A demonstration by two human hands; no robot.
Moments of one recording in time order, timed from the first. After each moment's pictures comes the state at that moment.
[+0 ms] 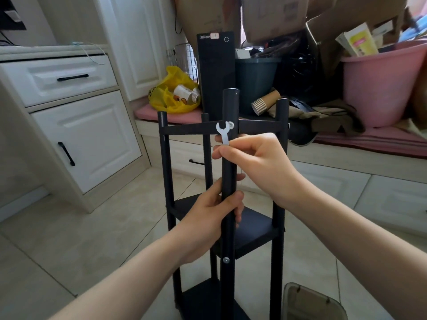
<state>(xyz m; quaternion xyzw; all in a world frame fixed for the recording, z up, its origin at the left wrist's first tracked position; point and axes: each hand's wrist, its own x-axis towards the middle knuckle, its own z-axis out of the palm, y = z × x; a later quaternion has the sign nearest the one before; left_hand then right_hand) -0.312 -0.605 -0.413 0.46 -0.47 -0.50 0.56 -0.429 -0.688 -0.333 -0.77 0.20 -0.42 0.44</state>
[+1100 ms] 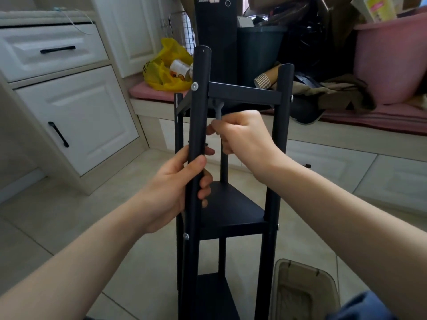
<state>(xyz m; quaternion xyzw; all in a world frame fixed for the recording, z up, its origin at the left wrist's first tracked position) -0.265 -0.588 -0.392 0.48 -0.43 -0.51 0.56 -0.387 -0.707 -0.353 -0.74 0.28 -0.38 0.48</state>
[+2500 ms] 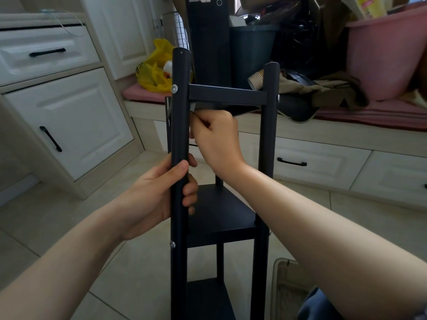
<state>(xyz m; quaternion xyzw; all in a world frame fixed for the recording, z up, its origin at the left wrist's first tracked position) -0.248 -0.580 -0.390 0.47 -0.41 -0.57 0.53 -0.340 -0.711 -0.376 -0.71 0.20 -0.53 0.41</state>
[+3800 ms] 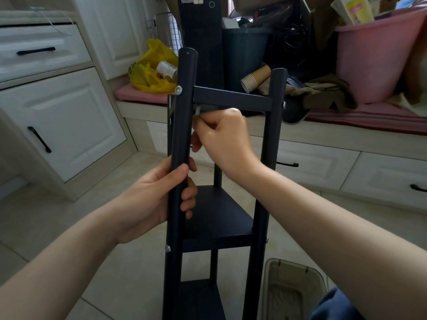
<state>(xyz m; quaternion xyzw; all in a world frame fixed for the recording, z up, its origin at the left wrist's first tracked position) -0.262 -0.582 -0.388 0.48 -0.42 -0.57 0.52 -0.377 -0.711 -0.365 -0.73 0.22 -0.49 0.42</state>
